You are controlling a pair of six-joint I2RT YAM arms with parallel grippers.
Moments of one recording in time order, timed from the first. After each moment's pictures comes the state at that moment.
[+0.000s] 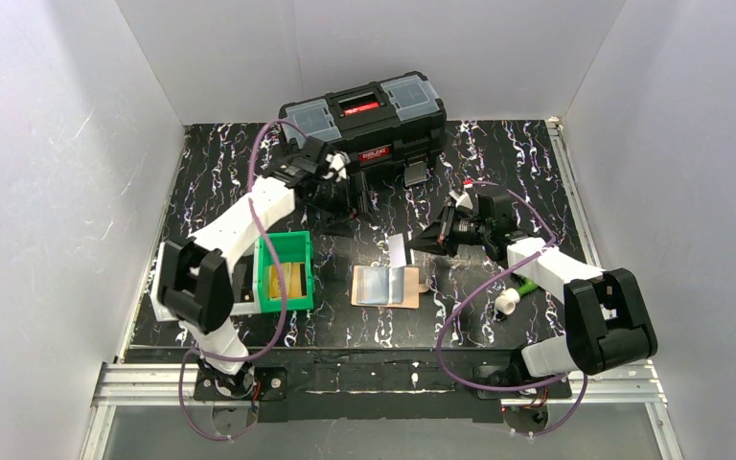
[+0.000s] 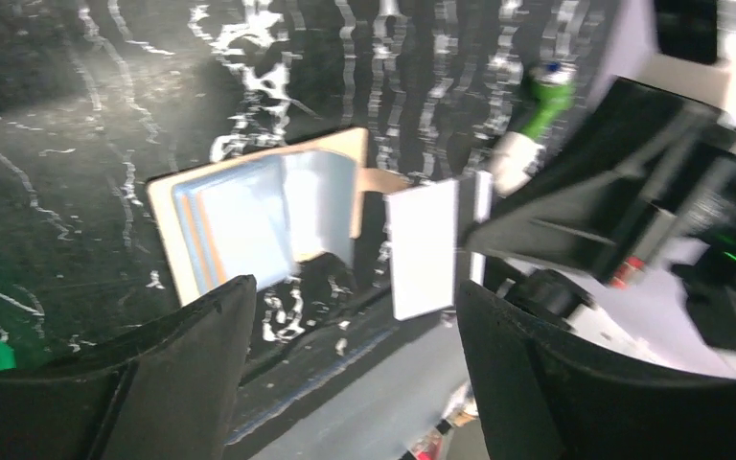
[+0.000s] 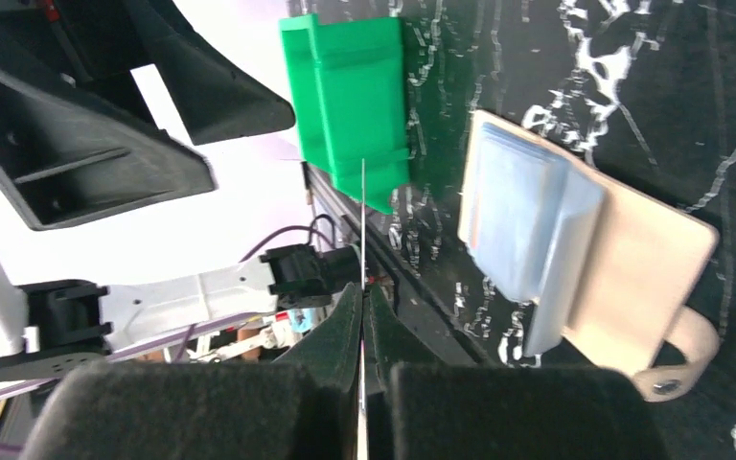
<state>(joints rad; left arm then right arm) -0.52 1.73 1.46 -0.81 0.43 -0.66 0.31 1.40 0.69 0.09 -0.85 0.99</state>
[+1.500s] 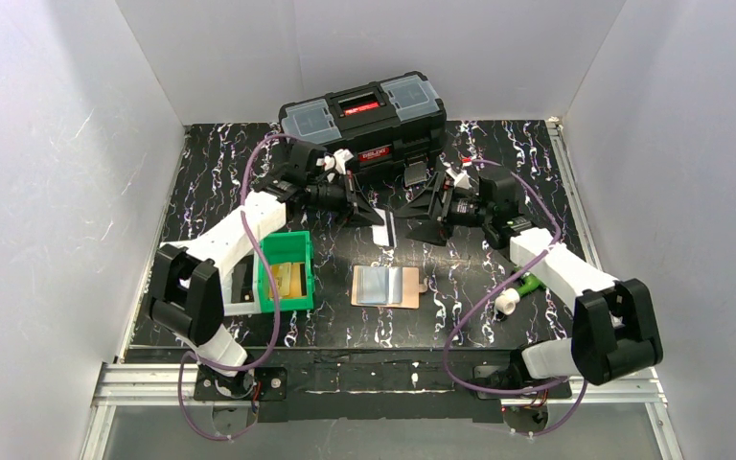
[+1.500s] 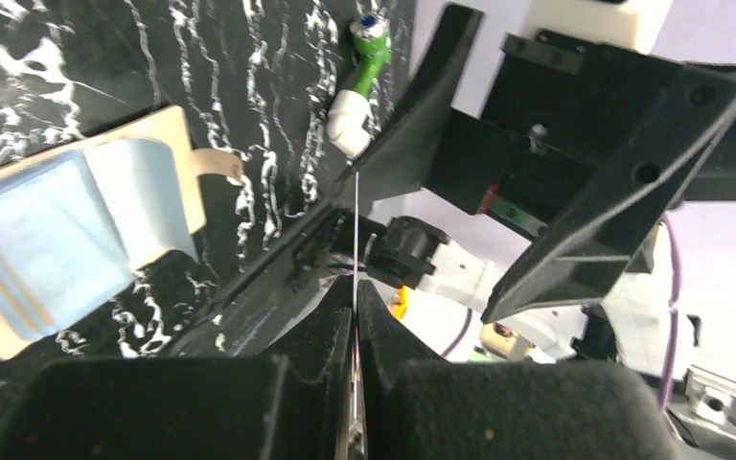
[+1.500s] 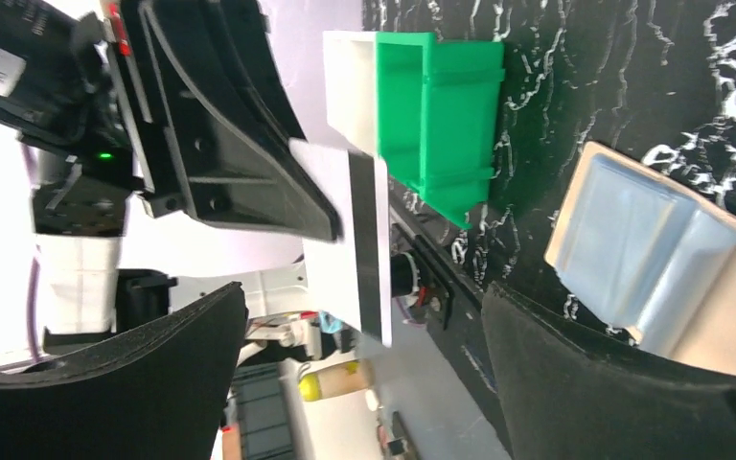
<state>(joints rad) -0.47 1.61 1.24 -0.35 0.82 -0.95 0.35 1.37 0.82 0.14 -0.89 1.14</state>
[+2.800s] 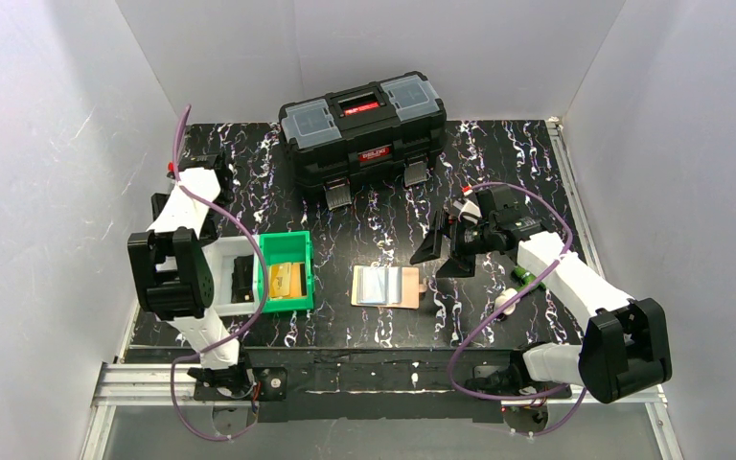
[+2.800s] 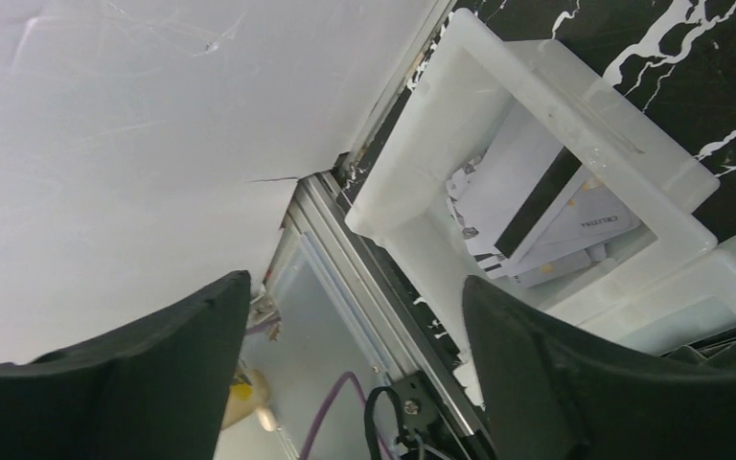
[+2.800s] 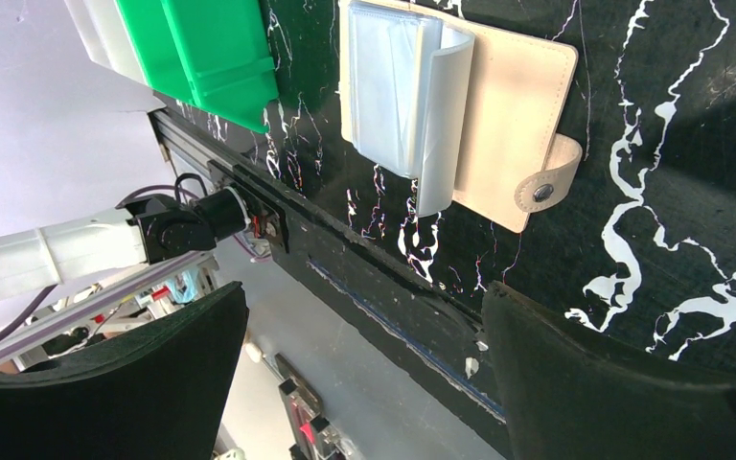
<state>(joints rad) 0.07 1.73 1.41 -1.32 -0.95 -0.40 0.35 1.26 0.87 -0.60 -0.67 0.64</state>
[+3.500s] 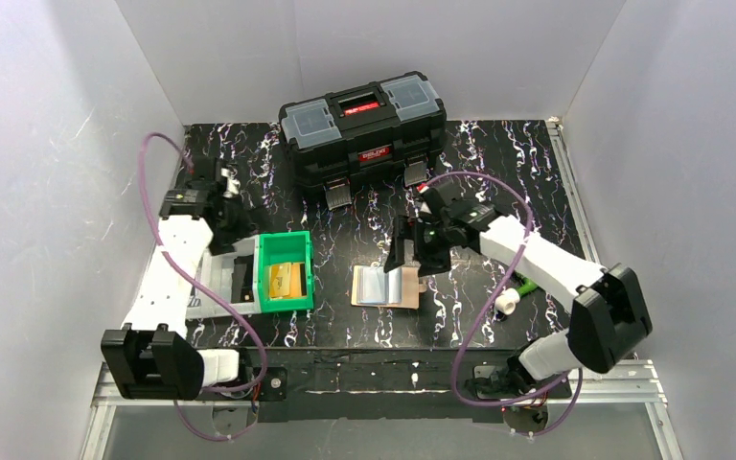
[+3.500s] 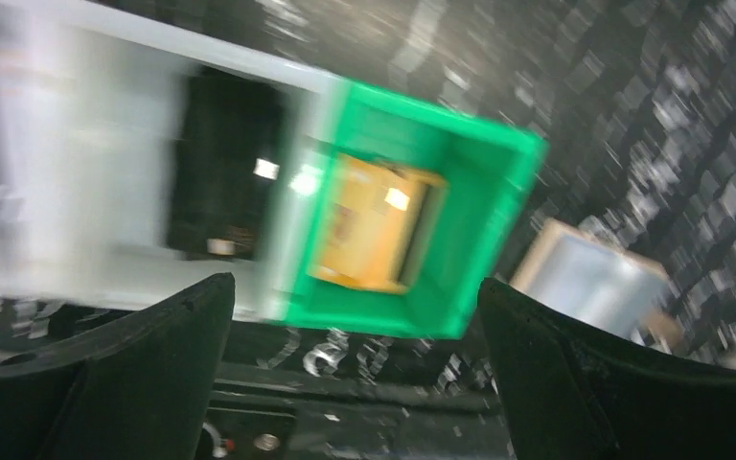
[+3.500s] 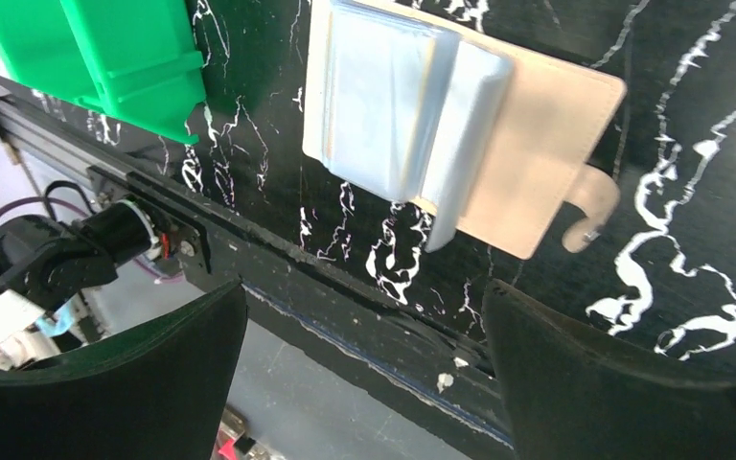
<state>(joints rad) 0.02 1.28 1.25 -1.09 -0.03 -0.42 0.62 1.40 1.06 -0.70 -0.38 0.65</state>
